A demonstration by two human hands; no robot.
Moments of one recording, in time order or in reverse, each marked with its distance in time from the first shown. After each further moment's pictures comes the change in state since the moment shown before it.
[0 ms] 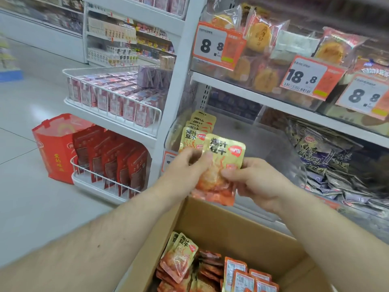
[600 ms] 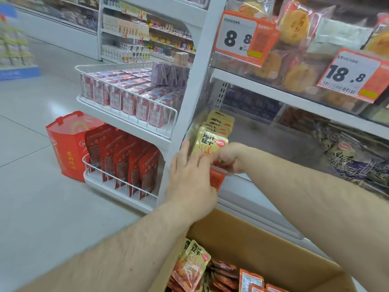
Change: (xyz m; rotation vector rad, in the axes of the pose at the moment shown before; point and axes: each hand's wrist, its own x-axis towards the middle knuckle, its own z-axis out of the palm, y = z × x) left_hand 0.022 -0.032 -0.009 1.051 0.198 0.191; right_hand 0.181 0.001 0.035 -0.257 -0.004 0.330
